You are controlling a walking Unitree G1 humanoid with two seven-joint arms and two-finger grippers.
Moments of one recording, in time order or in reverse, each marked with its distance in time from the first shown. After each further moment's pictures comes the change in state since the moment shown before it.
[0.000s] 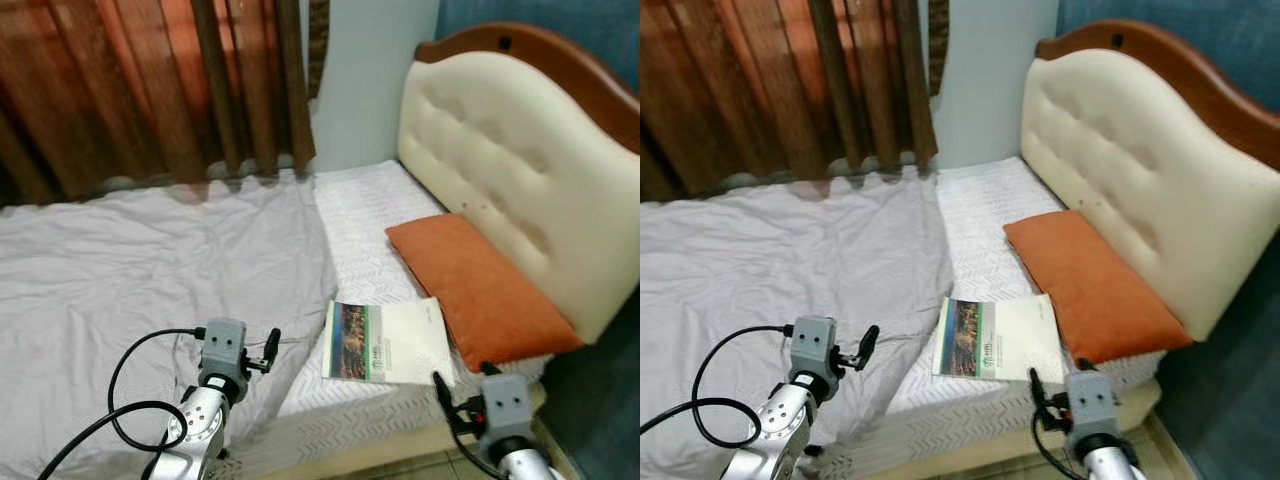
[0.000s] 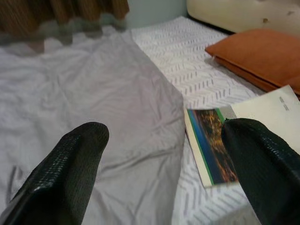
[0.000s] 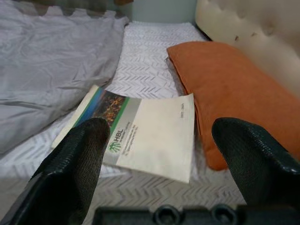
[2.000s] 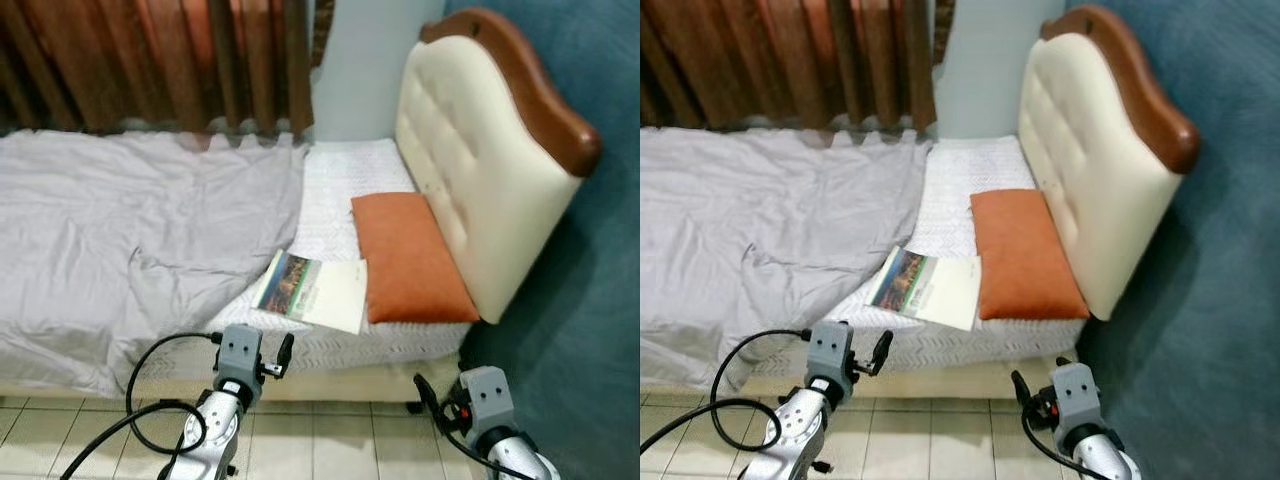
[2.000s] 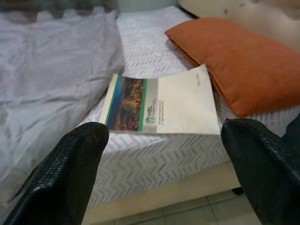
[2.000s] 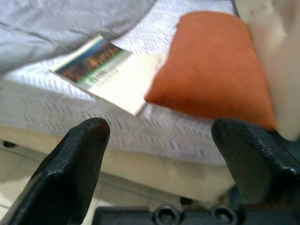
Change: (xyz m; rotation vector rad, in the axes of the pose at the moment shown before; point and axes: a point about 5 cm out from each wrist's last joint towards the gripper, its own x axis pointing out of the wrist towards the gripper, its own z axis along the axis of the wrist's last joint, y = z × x) left arm 0.003 -0.014 -0.005 0.017 -0.035 -0.046; right arm 0.020 0.007 0.004 0.022 0.016 0.120
